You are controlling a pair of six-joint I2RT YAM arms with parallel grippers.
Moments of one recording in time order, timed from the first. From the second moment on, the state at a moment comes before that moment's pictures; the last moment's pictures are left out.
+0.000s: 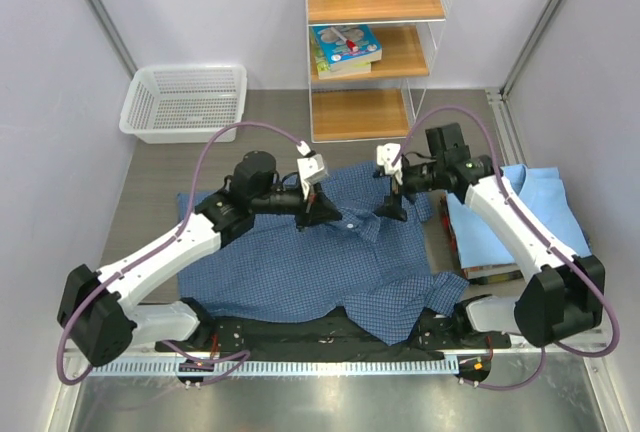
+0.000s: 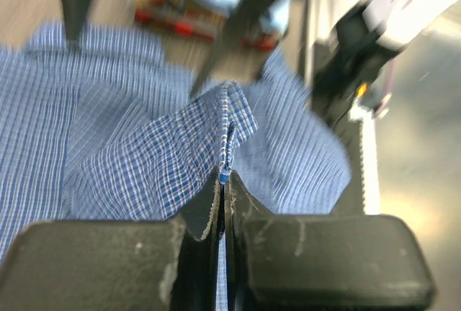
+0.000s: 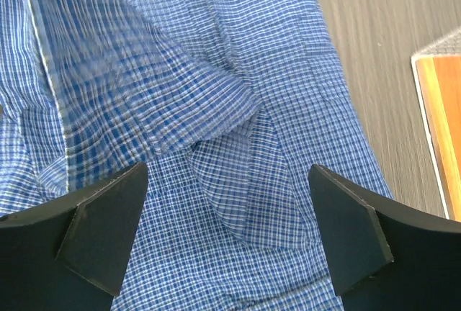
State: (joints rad) left arm -0.72 1.22 0.92 -0.06 0.70 0.01; right arm 0.27 1.31 1.10 -0.67 -0.89 -0.96
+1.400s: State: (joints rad) left arm -0.61 0.99 0.80 0.02 0.70 0.06; right arm 0.42 1.01 0.89 -0.19 -0.93 -0.56
